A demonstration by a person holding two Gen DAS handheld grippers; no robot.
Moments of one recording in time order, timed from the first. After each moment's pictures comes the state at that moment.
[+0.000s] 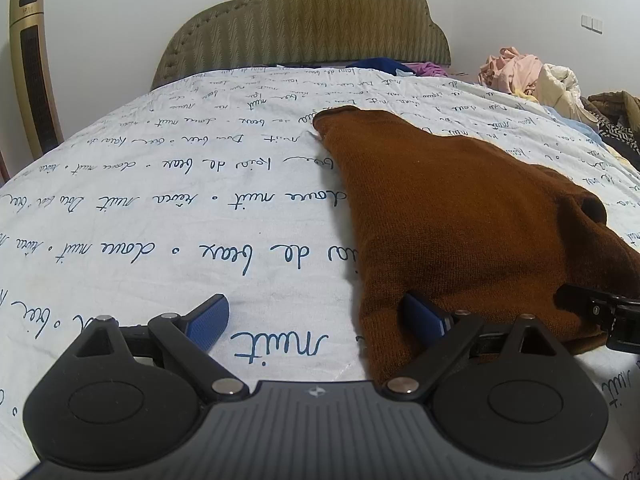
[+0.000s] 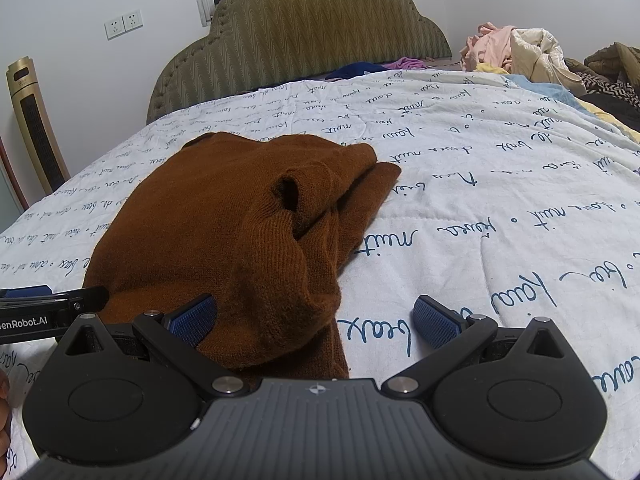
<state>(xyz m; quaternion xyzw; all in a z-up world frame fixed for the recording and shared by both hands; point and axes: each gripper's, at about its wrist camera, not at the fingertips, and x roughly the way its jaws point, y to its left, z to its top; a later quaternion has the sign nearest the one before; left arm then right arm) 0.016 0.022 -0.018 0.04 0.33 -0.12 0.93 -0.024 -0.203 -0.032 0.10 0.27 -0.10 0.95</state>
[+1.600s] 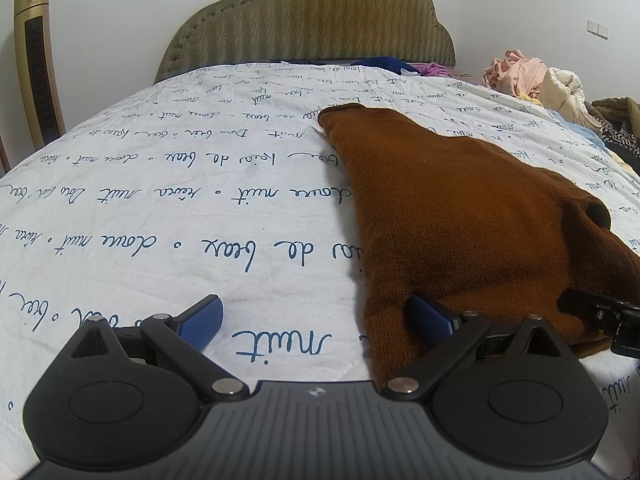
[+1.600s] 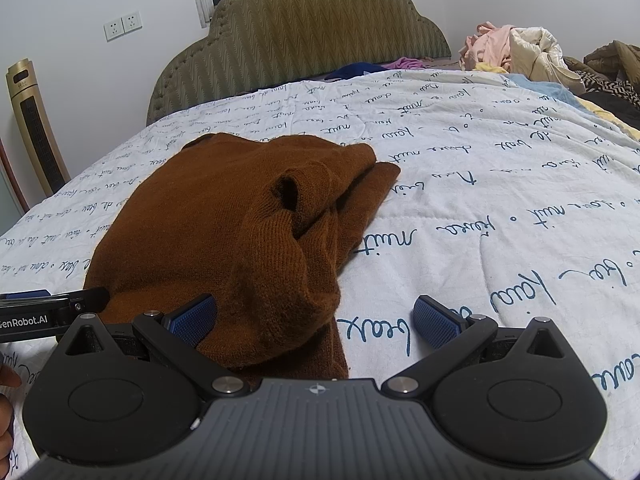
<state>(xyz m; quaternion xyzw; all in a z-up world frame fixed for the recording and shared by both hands) 0.018 0.025 -0.020 0.03 0.34 -0.12 0.93 -0.025 -0.203 -0.031 0.10 0.27 -0.10 0.95</state>
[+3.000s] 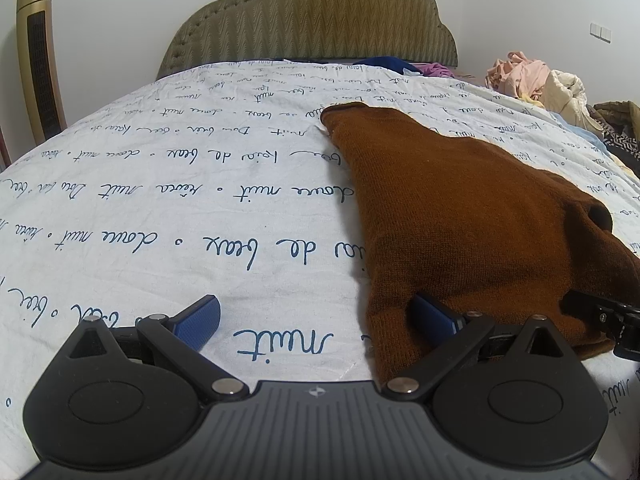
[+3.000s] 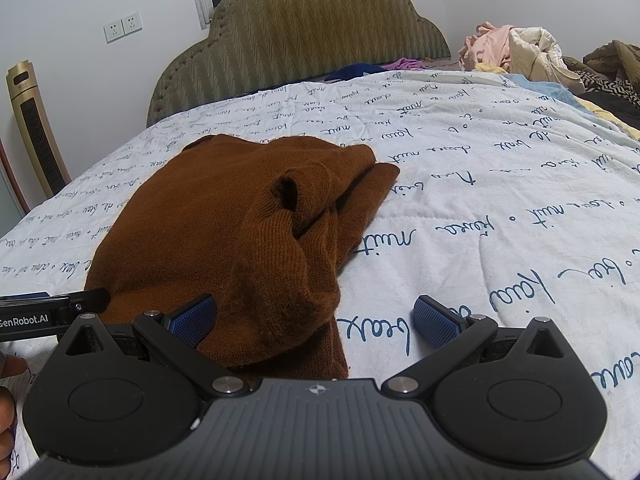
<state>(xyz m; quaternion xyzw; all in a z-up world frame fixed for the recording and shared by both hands) 0.019 0.028 -0.022 0.02 0.34 -0.12 0.93 -0.025 -0.203 -0.031 0.11 0.27 -0.10 0.95</state>
